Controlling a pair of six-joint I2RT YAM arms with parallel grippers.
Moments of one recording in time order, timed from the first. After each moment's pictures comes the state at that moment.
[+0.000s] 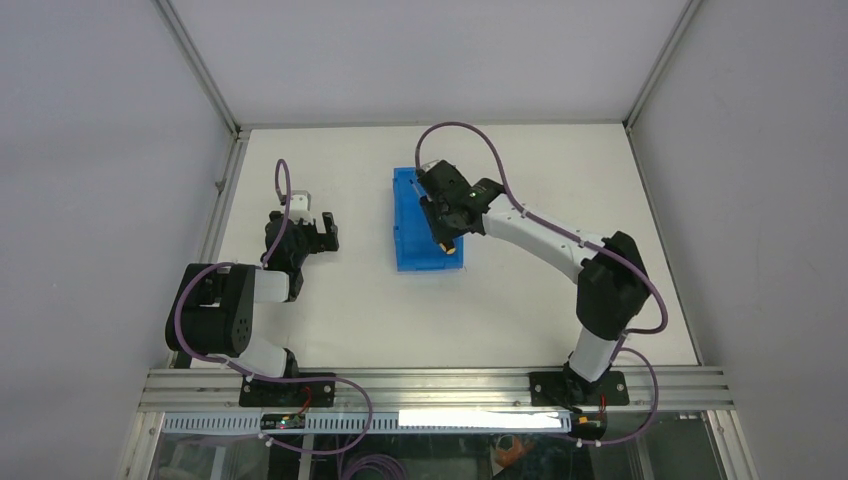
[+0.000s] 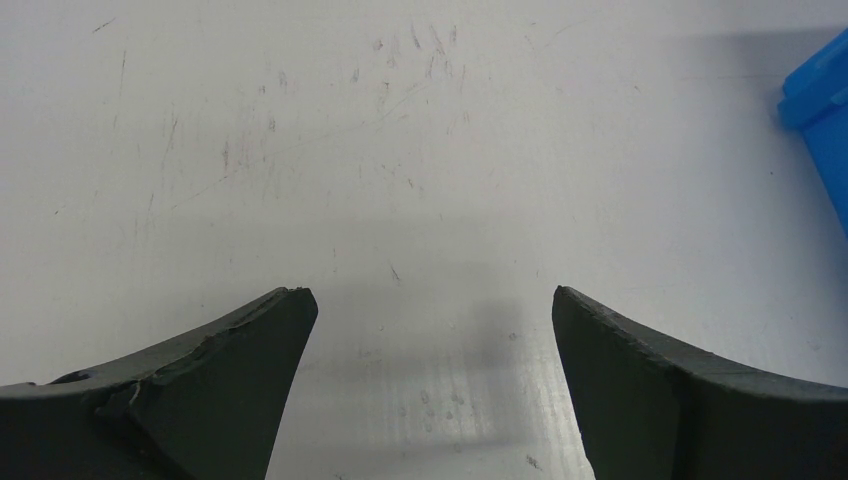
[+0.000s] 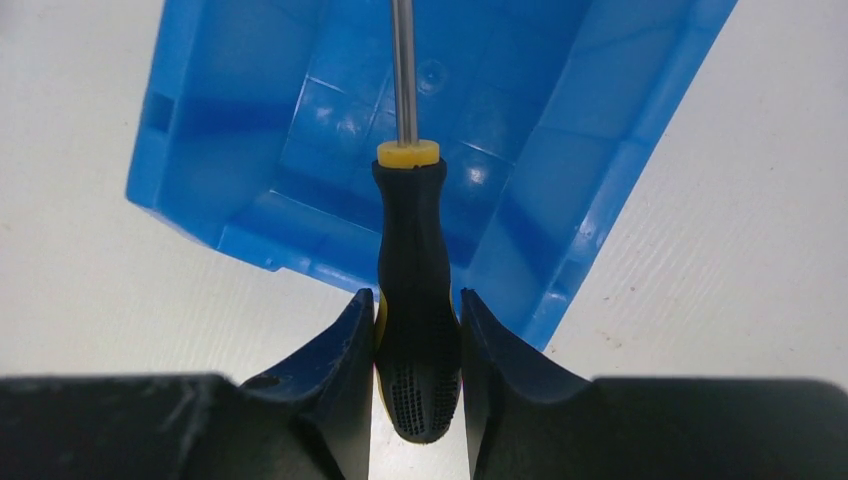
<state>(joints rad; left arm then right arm) -0.04 1.53 0.38 0.79 -0.01 -0.05 0.81 1.74 1.49 -0.77 0.18 0.28</state>
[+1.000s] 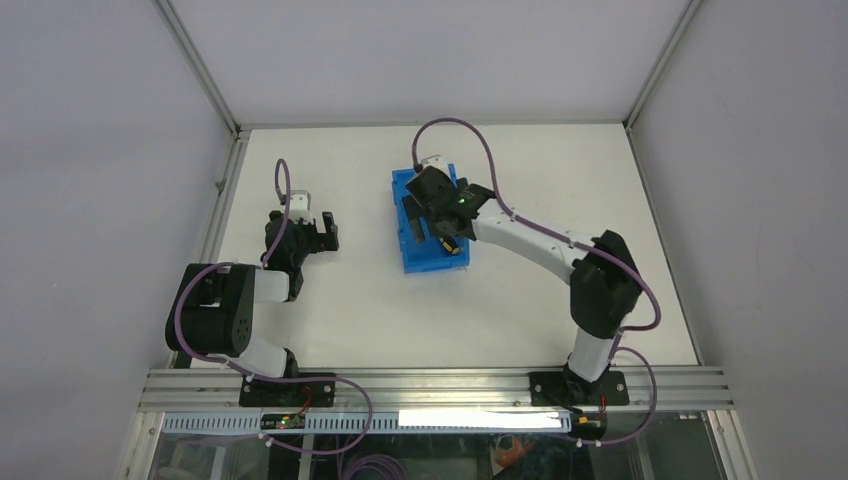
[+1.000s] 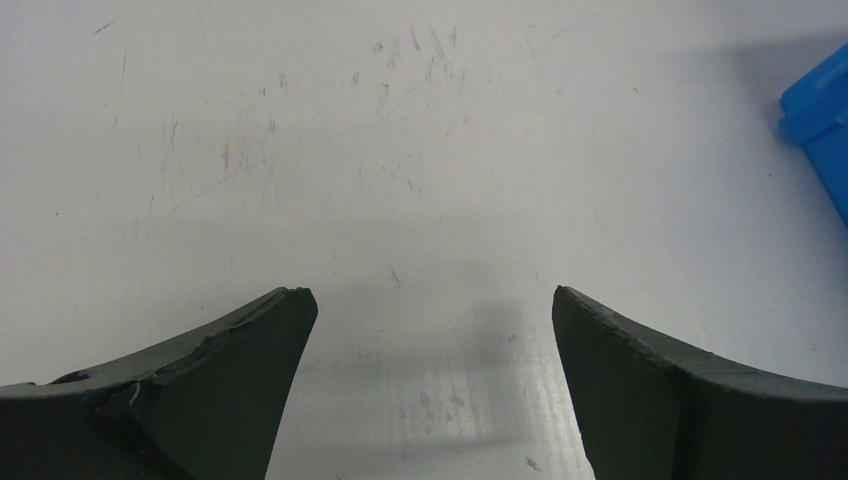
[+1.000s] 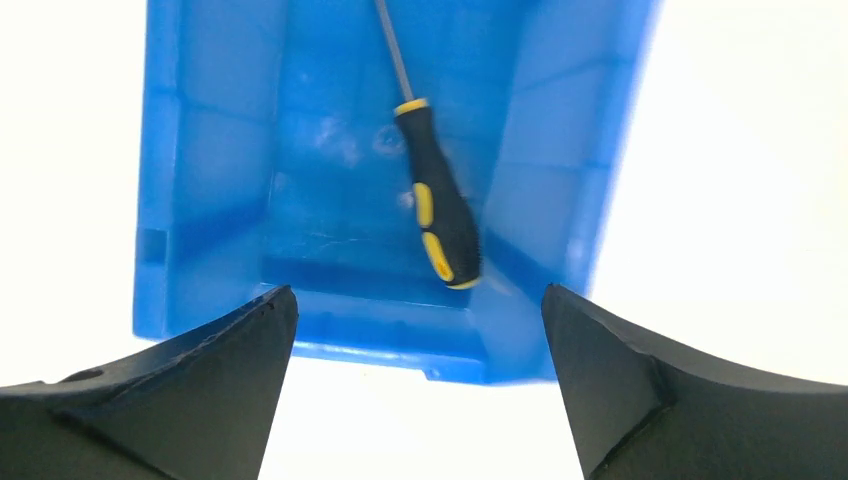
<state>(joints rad) -0.04 1.53 0.38 0.79 -0.01 -0.05 0.86 1.83 1.49 -0.68 0.38 0.36</state>
